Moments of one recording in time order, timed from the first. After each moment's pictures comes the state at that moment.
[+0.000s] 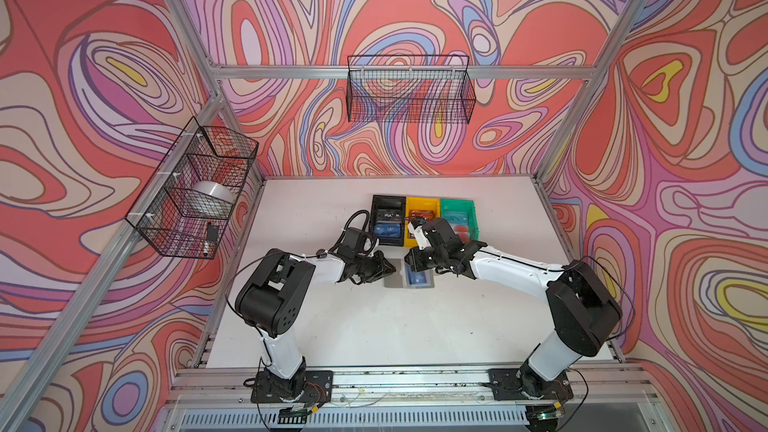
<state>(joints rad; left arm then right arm) -0.44 1.78 0.82 0.07 0.62 -0.84 0.67 1.66 1.04 -0.24 -0.16 0.43</state>
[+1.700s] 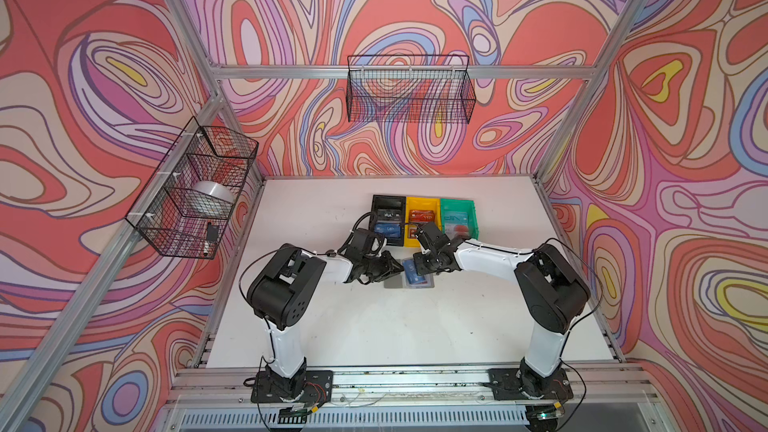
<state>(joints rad) -0.49 1.86 0.84 0.19 0.62 -0.89 0.65 1.85 1.14 -0.41 0.05 0.41</state>
